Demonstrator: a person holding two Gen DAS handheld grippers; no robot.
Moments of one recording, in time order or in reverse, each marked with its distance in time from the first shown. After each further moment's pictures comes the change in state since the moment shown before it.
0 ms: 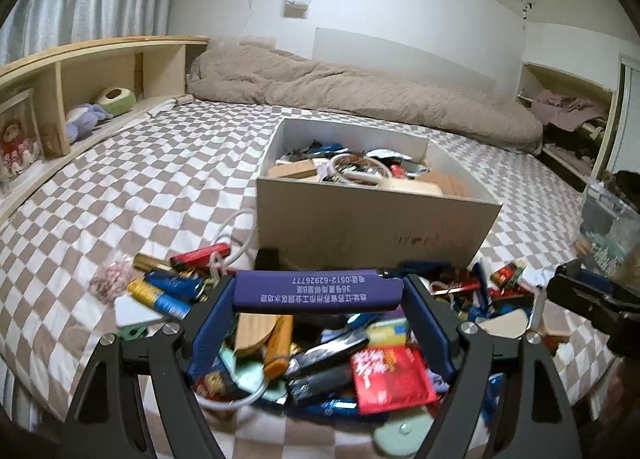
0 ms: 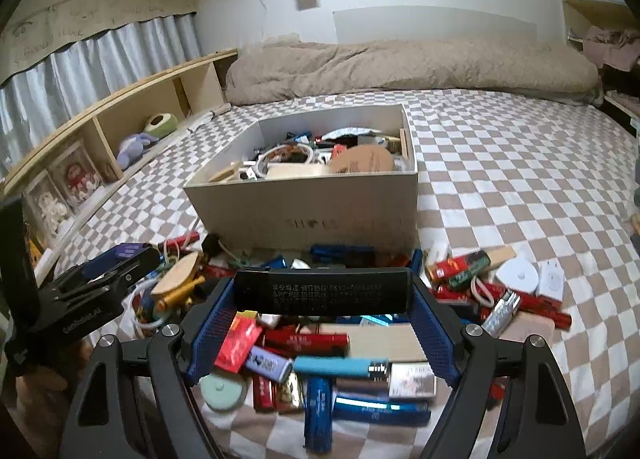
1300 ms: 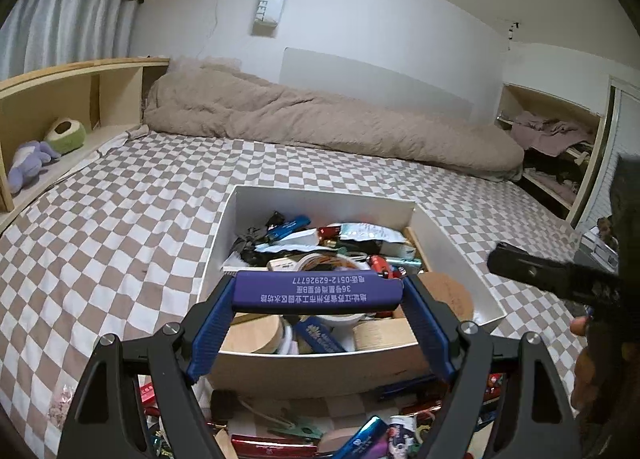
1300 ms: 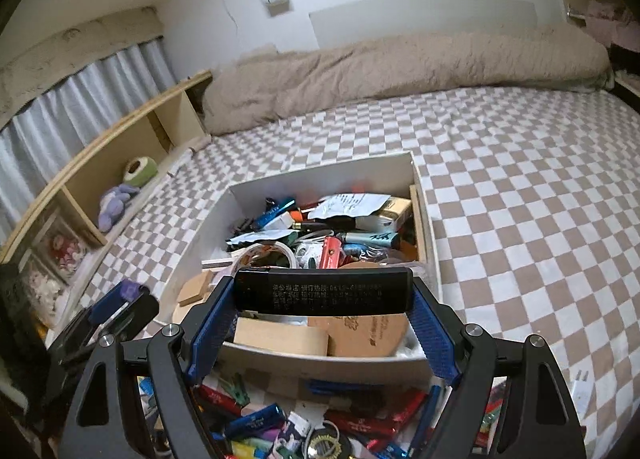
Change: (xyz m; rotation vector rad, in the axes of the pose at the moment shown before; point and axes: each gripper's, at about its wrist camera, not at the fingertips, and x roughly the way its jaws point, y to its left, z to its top) left arm 0.074 -0.010 0.101 0.026 -0.057 -0.102; right arm 0.094 -0.025 0.126 0.118 0.034 0.023
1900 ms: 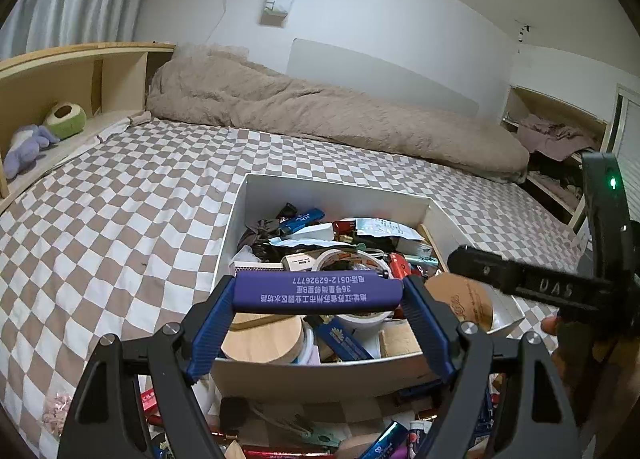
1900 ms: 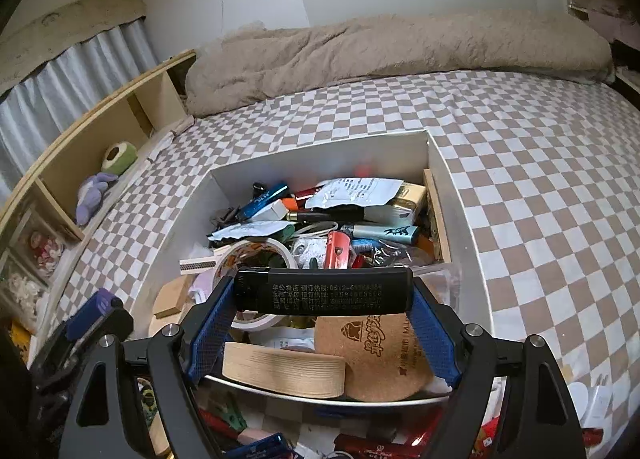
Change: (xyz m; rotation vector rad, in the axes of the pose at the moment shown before) left arm 0.017 0.018 0.003 -0.042 0.017 -0.006; right arm 0.047 0.014 0.006 0.001 0.060 -0.058
